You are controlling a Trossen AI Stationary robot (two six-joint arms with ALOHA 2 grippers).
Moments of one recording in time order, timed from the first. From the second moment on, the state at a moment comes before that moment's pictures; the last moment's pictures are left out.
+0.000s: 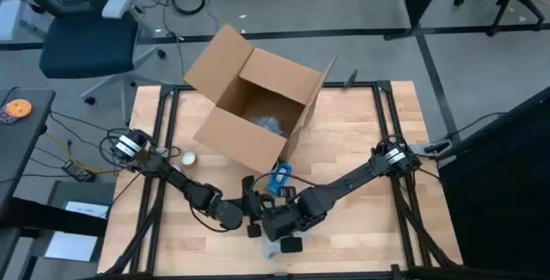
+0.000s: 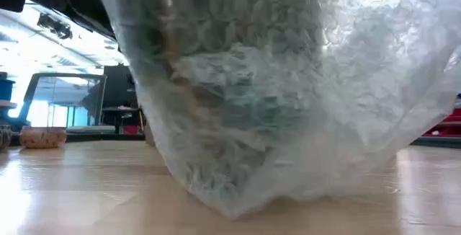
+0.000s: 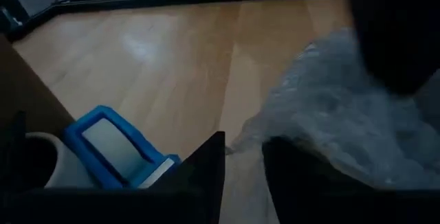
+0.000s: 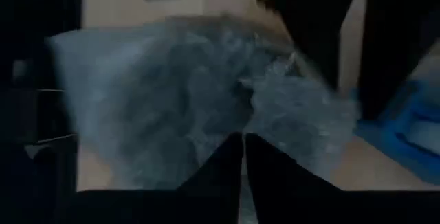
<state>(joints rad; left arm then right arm) -0.56 1.78 0.83 0.49 -0.66 -0.22 0.49 2.17 2.08 -1.09 0.15 0.39</state>
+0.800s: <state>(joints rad) -0.56 1.78 0.83 0.51 -0.67 -0.19 0.52 2.16 1.96 -0.96 0.09 0.28</state>
